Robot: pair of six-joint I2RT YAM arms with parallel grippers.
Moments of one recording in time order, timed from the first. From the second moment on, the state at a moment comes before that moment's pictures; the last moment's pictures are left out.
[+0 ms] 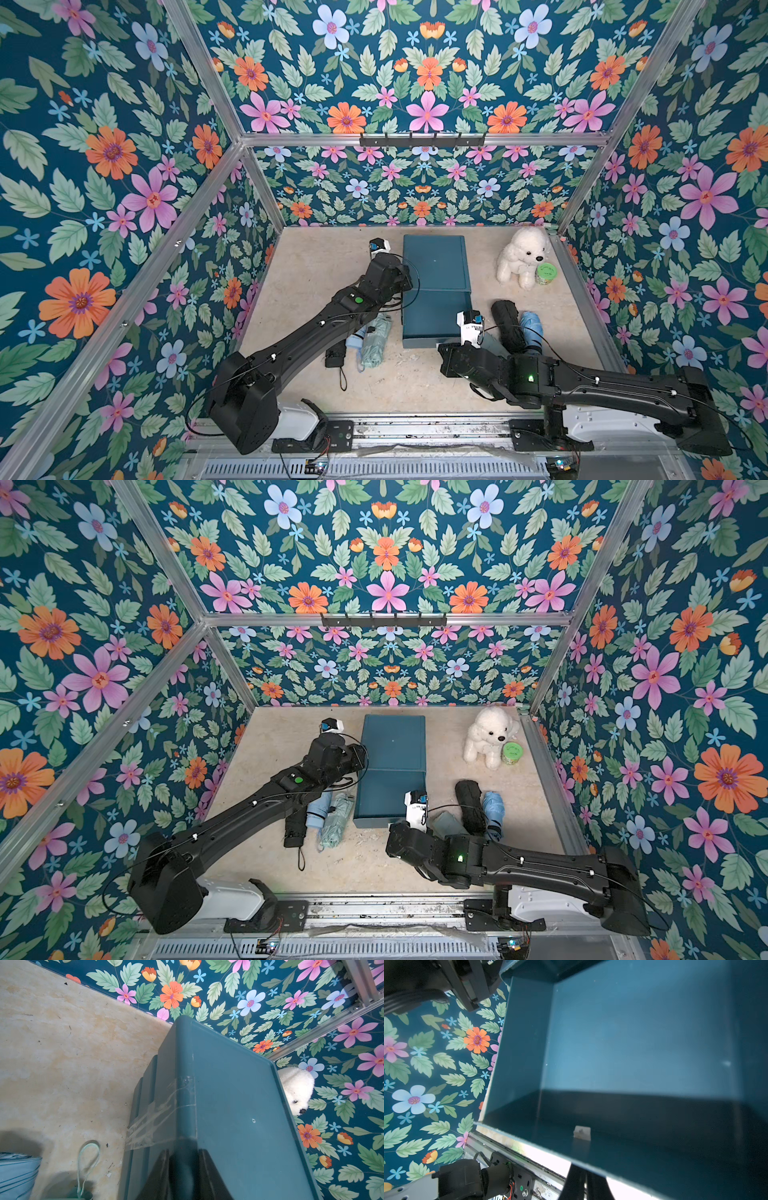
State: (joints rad) left arm -0.70 1.39 1.05 -0.21 -0.19 -0.75; right arm 1.36 1.10 0.82 -0.48 0.49 1.15
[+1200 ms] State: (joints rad) left arm -0.70 1.29 1.14 -0.51 -0.18 -0.68; right arm 0.82 0.95 0.92 -0.96 0.55 1.07
